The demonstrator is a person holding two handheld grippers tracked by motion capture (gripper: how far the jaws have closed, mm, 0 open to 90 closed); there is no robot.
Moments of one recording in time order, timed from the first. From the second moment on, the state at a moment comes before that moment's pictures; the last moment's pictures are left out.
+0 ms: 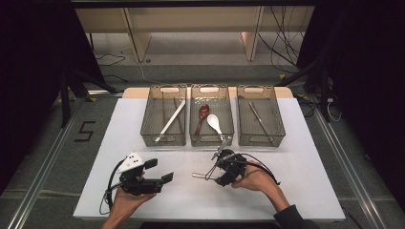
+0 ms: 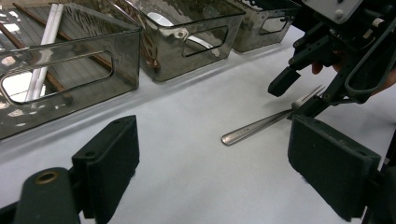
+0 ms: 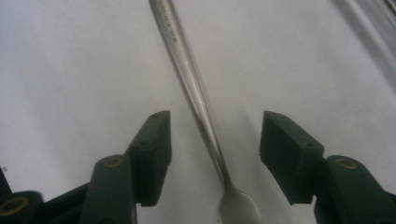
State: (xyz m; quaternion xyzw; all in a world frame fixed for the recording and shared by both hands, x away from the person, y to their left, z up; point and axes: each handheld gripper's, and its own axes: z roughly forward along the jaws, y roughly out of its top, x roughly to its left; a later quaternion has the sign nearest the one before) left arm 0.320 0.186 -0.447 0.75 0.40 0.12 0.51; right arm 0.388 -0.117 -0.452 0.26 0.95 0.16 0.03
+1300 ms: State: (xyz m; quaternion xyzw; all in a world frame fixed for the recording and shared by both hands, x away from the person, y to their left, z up) left arm 0.320 0.186 -0.447 0.75 0.40 0.12 0.51; right arm 0.382 -0.108 -0.457 0.22 0.97 0.10 0.03
